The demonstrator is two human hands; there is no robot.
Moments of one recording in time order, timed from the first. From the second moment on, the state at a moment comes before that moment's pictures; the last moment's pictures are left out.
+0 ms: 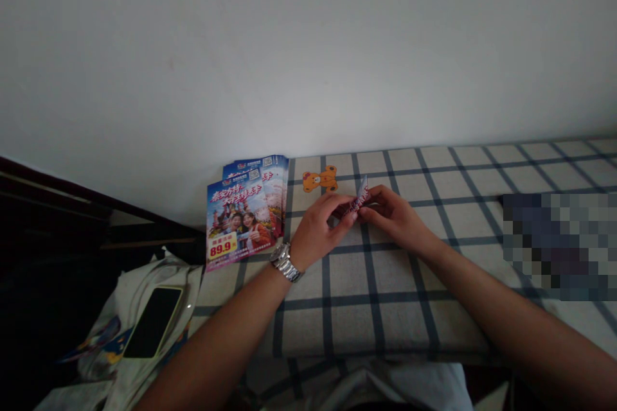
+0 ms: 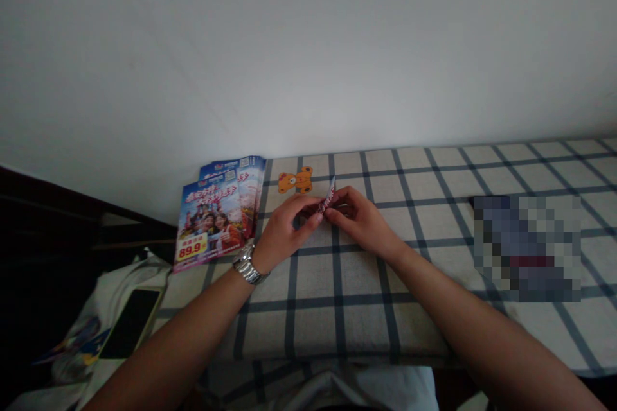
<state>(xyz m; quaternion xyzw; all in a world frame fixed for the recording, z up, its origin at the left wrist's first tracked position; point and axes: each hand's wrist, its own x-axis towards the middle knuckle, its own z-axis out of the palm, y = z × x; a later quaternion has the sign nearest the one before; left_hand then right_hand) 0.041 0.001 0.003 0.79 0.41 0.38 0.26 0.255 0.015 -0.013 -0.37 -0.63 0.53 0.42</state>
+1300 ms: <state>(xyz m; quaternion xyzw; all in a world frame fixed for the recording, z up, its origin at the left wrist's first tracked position) 0.044 -0.001 0.000 0.78 0.40 0.39 0.28 0.252 0.011 -0.009 -0.39 -0.63 0.53 0.41</state>
